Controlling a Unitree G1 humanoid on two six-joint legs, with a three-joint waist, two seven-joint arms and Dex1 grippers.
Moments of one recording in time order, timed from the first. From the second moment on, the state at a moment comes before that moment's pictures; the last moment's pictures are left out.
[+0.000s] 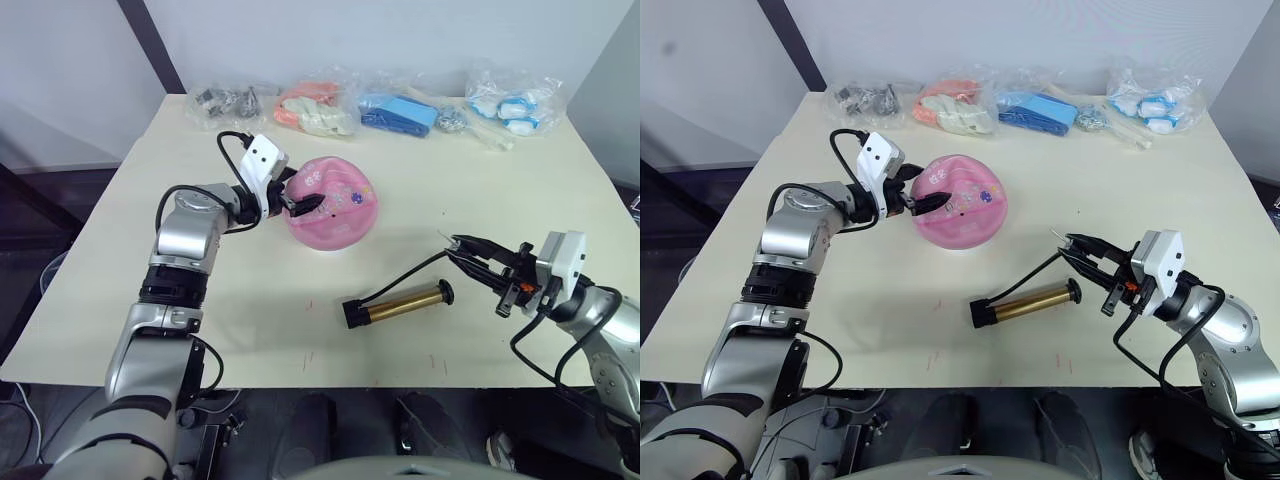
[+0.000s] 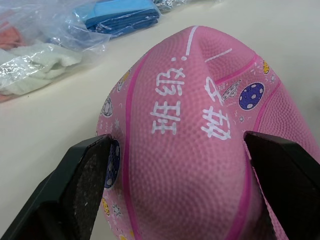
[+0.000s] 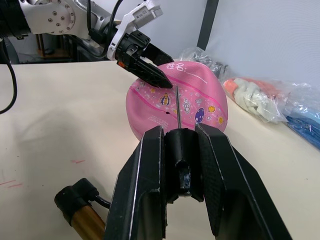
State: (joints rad) left arm -0.79 0.55 -0.07 0.37 -0.19 0.44 -0.83; right arm 0.00 -0.57 -0.13 -0.43 0.51 0.12 0.86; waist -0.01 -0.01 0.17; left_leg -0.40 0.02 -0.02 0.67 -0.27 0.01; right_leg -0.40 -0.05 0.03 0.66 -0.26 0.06
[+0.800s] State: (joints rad) left arm -0.72 0.50 -0.04 0.30 -0.19 0.45 -0.76; right arm -0.22 -0.62 0.02 -0.44 0.51 0.49 0.74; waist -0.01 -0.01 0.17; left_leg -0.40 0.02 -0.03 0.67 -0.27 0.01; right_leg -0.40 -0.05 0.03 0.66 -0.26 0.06
